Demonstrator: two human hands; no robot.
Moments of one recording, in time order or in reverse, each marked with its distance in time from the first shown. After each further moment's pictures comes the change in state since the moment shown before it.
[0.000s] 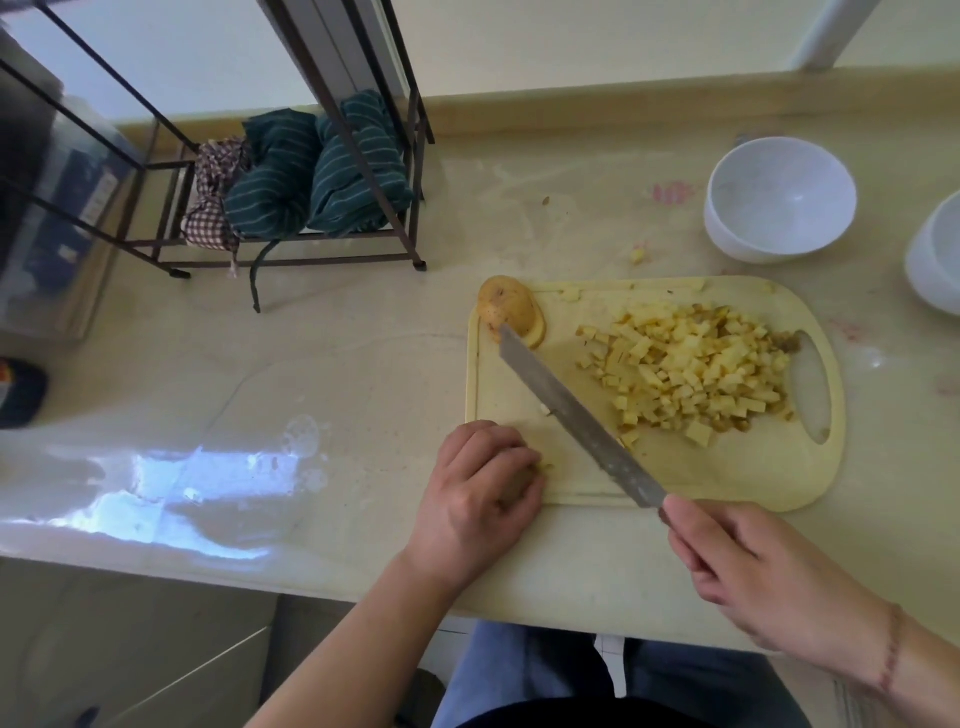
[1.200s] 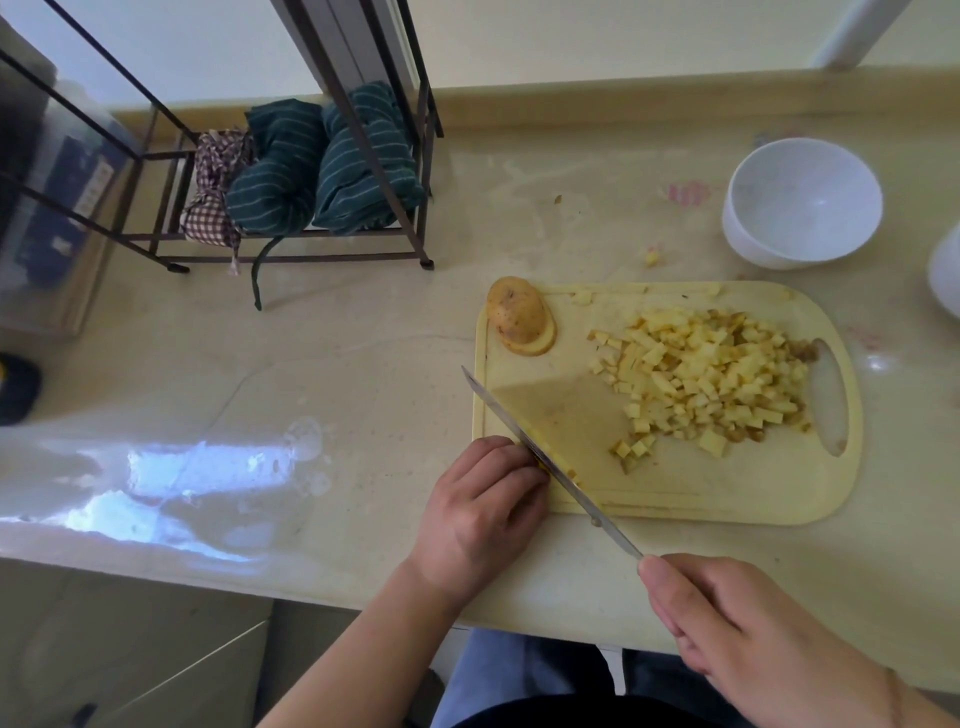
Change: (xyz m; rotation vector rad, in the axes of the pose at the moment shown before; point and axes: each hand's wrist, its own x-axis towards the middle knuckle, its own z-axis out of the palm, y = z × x) left_hand -0.002 -0.003 0.001 -0.028 0.011 0.075; right_hand -0.006 0.003 0.024 -0.117 -0.026 -0.078
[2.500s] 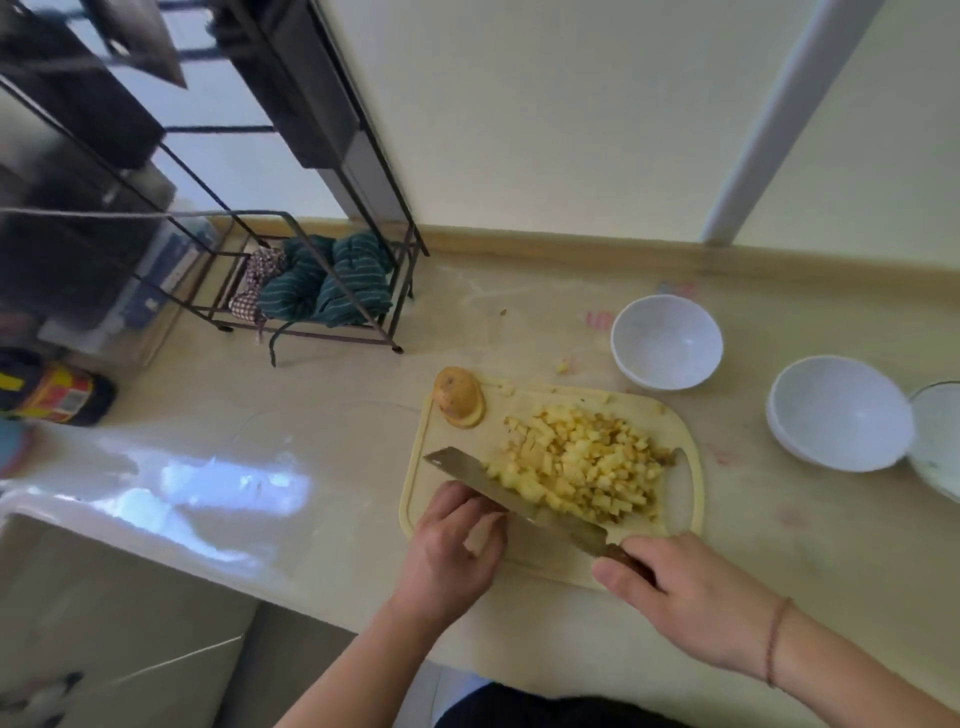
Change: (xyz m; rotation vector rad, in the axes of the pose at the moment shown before) left_hand 0.048 0.080 0.032 0.010 0.084 -0.296; right_hand 0.009 0.023 -0.136 -0.458 -0.067 -0.269
